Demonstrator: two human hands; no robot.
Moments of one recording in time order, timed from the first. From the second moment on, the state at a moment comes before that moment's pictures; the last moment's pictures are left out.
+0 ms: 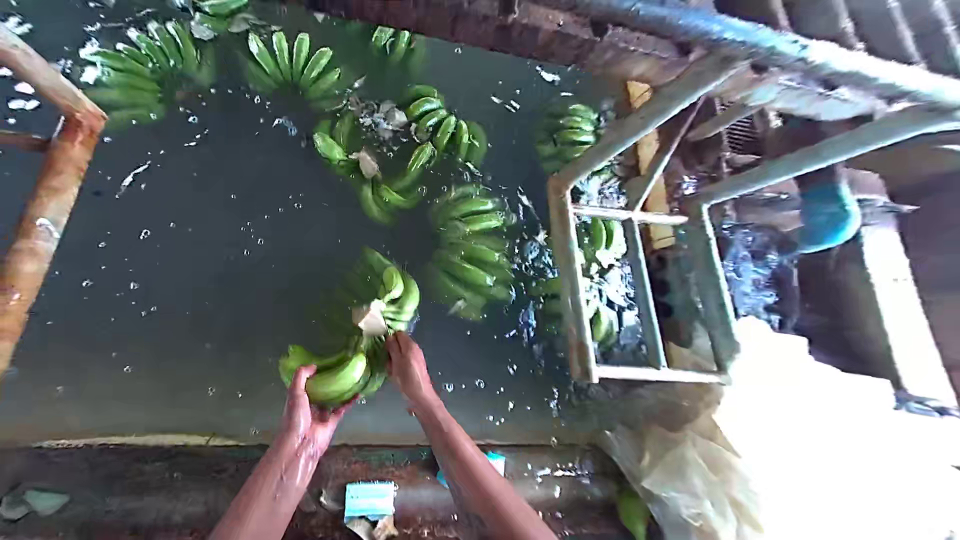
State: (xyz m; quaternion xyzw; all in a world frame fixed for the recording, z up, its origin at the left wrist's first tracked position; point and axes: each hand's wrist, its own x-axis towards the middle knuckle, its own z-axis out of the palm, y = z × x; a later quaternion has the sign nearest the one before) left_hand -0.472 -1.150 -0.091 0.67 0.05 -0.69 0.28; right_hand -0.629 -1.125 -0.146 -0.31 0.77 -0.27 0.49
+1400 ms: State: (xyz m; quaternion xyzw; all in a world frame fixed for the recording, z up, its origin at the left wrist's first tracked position) left_hand -0.503 -1.133 -0.120 0.66 -0.16 -0.62 0.40; right_hand -0.686 -1.130 -0.111 -0.40 0.85 -0.03 0.33
